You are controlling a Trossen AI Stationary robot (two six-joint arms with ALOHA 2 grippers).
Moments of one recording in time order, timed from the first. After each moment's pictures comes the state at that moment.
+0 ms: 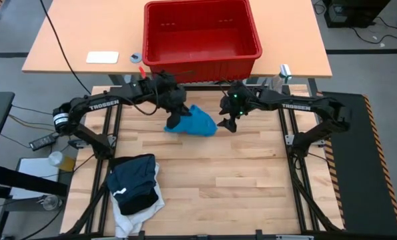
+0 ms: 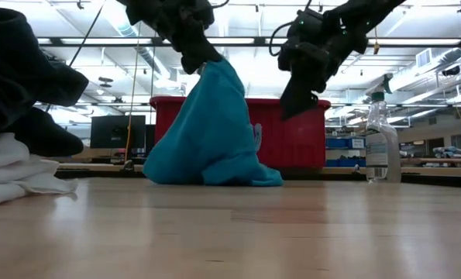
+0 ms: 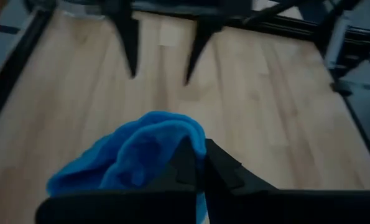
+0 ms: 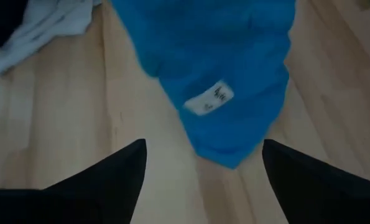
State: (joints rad) left arm 0.42 1.46 1.30 -0.53 0.44 0.14; right arm -0.44 1.47 1.04 -0.46 -0.34 -0.04
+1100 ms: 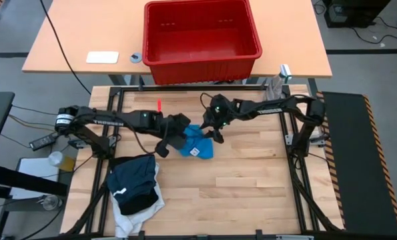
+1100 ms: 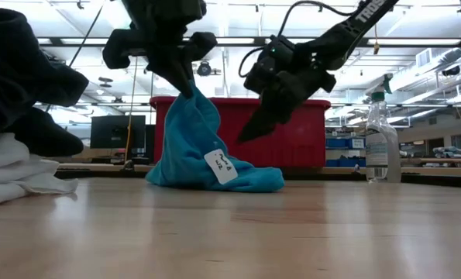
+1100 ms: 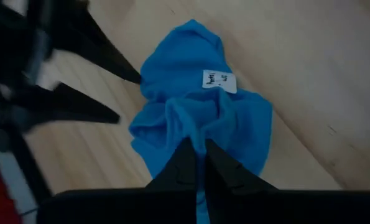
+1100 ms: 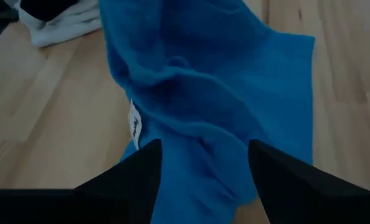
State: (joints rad) left arm 0.03 1.49 1.20 -0.71 -0.07 0.79; right arm -0.35 1.78 1.05 -0.06 -0.52 -0.21
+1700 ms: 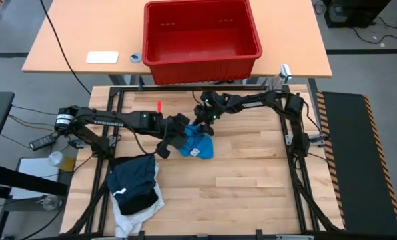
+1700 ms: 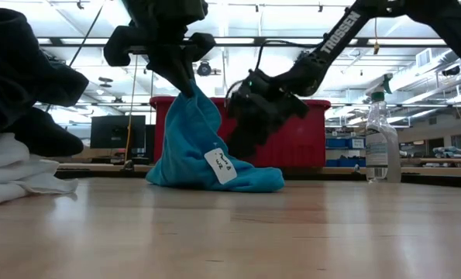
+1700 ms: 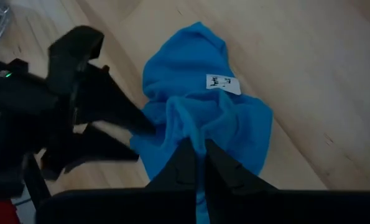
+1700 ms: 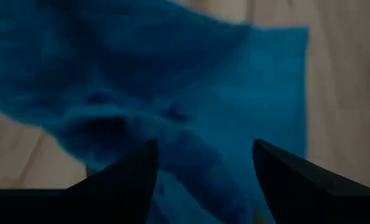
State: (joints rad) left arm 0.02 1.49 1.20 -0.70 -0.09 0.72; right arm -0.44 2.05 1.25 -0.03 -0.72 -0.12
